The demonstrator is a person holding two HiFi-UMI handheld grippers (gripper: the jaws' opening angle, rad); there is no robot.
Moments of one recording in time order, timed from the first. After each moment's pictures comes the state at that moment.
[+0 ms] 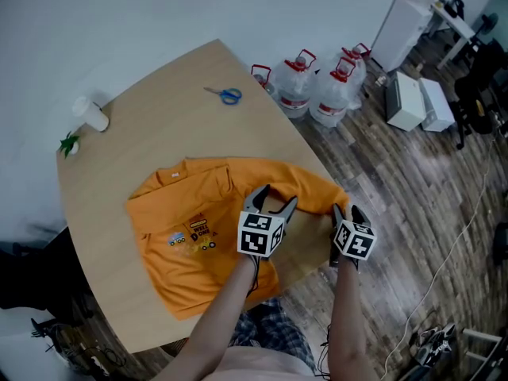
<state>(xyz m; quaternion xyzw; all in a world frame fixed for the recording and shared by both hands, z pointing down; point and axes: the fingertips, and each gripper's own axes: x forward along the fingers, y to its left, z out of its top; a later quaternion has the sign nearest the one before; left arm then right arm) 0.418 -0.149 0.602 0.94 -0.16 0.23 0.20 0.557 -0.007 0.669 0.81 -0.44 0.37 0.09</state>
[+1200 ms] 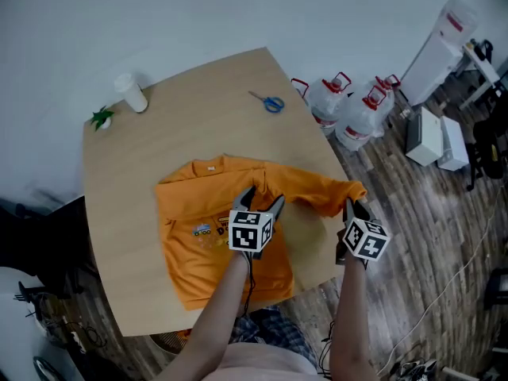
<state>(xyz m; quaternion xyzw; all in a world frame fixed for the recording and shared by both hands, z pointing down) 0.312 -0.225 0.586 0.91 -0.28 0.21 0.22 0.514 -0.101 0.582 0.78 -0.54 0.30 0.07</state>
